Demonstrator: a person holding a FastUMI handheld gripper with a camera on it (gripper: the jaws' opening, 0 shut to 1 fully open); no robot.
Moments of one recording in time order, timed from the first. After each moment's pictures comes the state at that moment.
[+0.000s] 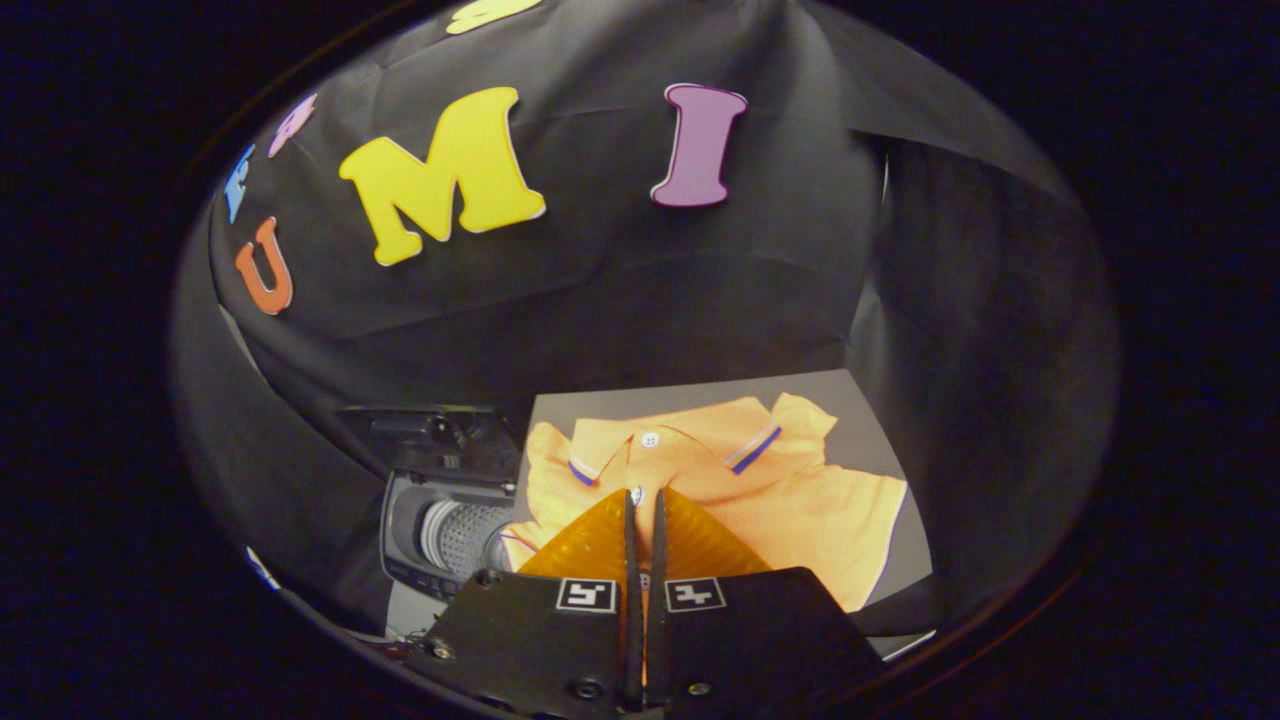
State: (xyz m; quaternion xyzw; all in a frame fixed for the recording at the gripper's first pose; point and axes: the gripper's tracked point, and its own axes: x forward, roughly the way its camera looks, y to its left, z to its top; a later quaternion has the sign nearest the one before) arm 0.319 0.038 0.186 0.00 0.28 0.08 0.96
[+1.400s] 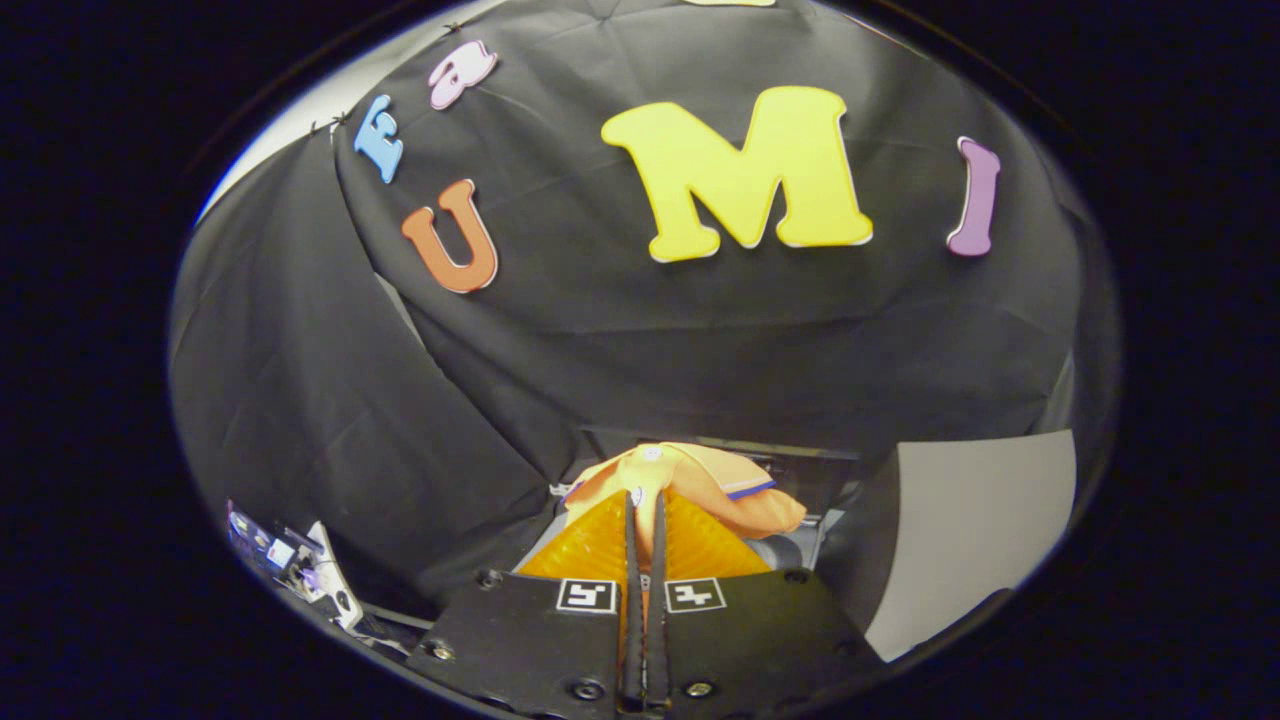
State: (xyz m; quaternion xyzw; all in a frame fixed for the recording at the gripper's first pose) arm 0.268 0.372 0.175 -0.01 0.29 0.29 0.91
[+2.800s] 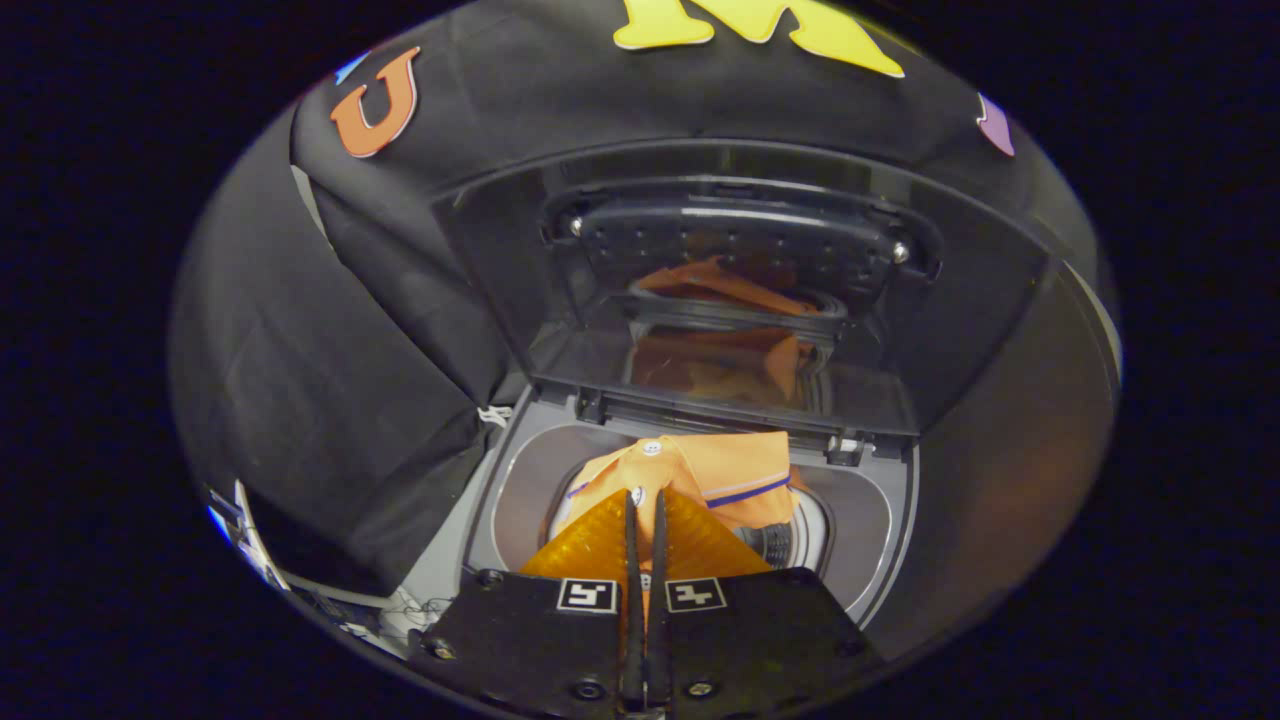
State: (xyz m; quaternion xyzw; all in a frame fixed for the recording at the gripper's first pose) arm 0.368 0.408 -0.113 -0.08 0.38 0.21 0.90
